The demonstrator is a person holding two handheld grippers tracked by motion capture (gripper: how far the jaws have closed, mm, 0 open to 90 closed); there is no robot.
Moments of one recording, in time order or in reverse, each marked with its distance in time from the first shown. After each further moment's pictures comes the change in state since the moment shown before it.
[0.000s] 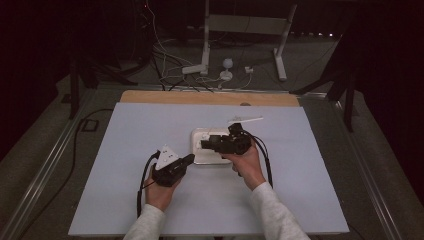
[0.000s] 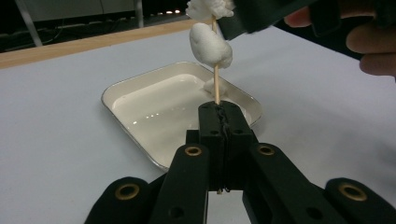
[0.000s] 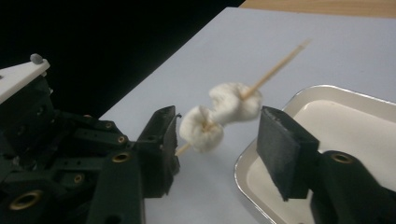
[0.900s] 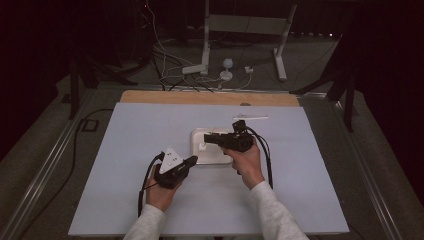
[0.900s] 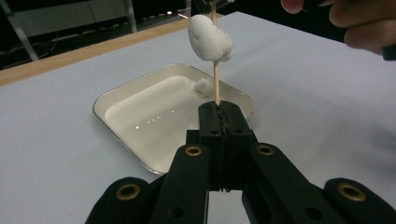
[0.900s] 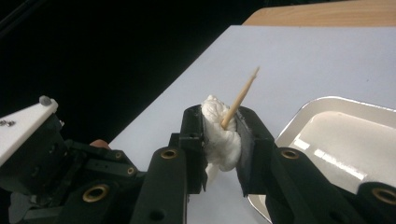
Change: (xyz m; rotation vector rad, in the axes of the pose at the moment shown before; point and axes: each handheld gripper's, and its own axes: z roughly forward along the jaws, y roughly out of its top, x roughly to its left) left arm -0.008 0.001 0.000 0.003 -0.016 0.096; right arm -0.003 0.004 -0.008 -0.077 0.039 0.069
